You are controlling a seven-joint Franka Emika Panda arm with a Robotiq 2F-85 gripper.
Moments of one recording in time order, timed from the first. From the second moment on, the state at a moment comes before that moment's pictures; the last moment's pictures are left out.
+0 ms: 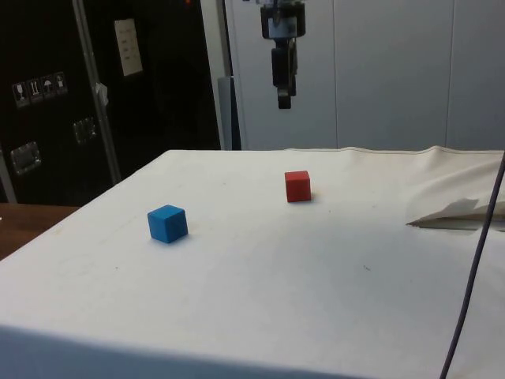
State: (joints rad) arm 0.08 -0.17 -0.27 -2.46 -0.12 2.33 -0.25
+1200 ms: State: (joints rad) arm 0.08 -0.01 -0.34 -2.51 -0.12 2.57 -0.37
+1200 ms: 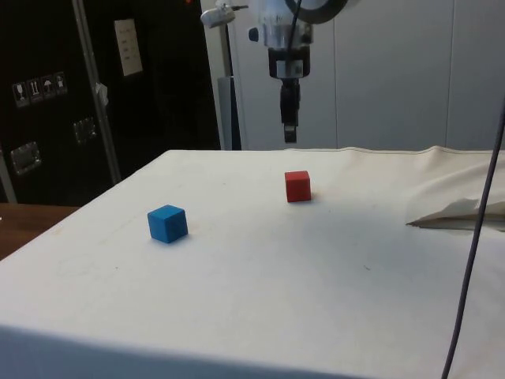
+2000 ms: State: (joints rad) arm 0.08 0.12 -0.35 -2.51 -0.01 2.66 -0.48
